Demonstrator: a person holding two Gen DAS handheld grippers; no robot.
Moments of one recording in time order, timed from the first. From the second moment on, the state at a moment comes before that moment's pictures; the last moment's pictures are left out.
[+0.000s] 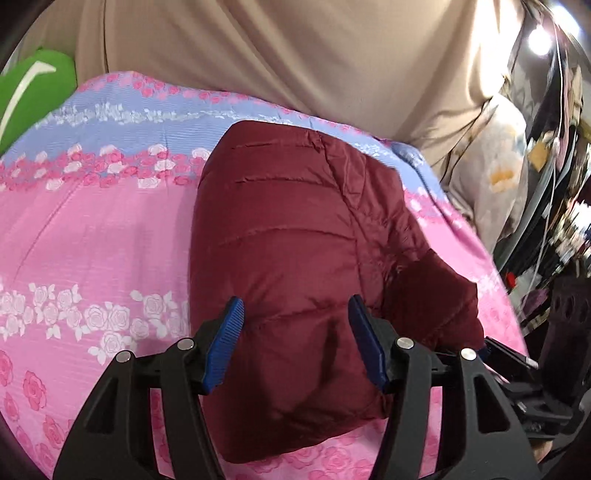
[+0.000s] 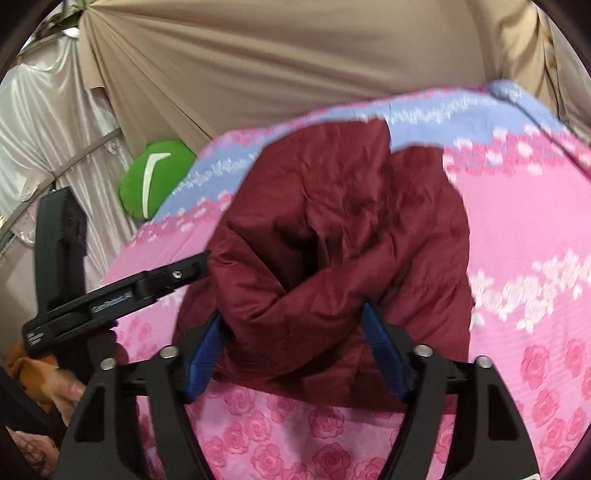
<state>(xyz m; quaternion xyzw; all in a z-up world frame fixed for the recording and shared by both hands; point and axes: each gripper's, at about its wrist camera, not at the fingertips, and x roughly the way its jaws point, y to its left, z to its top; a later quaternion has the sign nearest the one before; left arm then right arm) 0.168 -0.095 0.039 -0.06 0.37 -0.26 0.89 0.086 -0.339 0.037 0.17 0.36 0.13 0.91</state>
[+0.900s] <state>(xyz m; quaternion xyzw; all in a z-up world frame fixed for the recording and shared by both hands) 0.169 -0.119 0.062 -0.02 0.33 -0.25 0.91 0.077 -0.406 0.065 0.22 0.31 0.09 0.92</state>
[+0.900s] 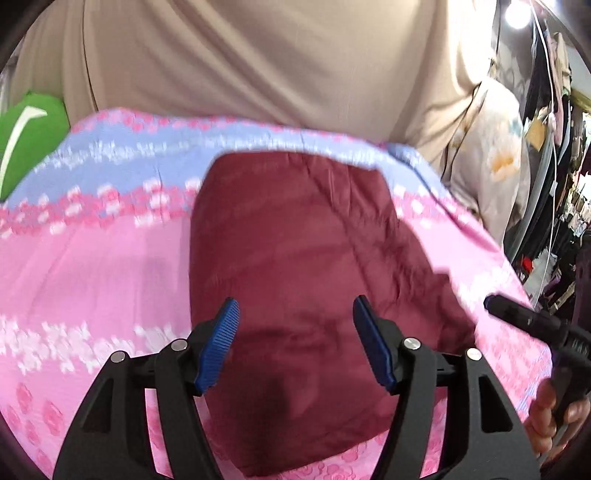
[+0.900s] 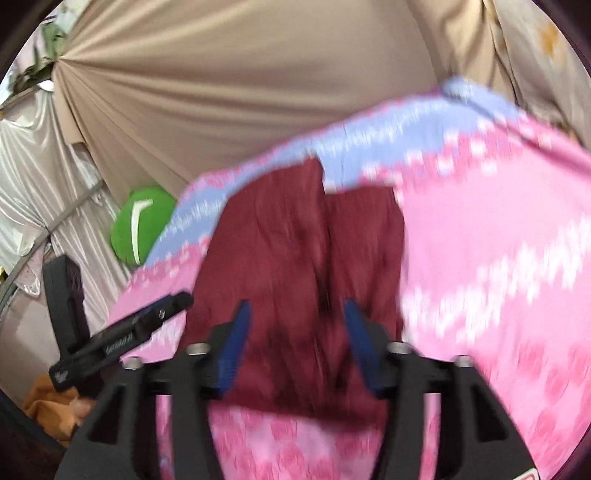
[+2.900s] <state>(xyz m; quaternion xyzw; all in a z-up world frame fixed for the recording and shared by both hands) 0.167 -0.178 0.014 0.07 0.37 -0.21 0.90 0.126 -0.417 0.063 0.18 0.34 0.00 0.92</state>
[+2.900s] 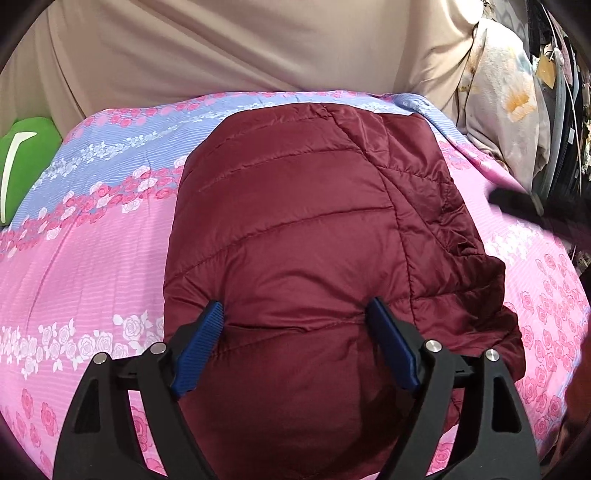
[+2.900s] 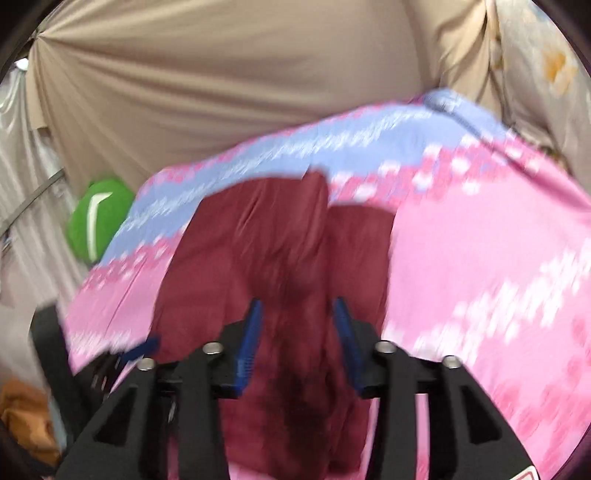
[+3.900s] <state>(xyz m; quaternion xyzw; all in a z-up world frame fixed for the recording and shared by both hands) 0.169 -0.187 0.012 0.09 0.37 -0.20 0.90 0.120 -0.381 0.048 0.13 0.35 0.00 0.93</state>
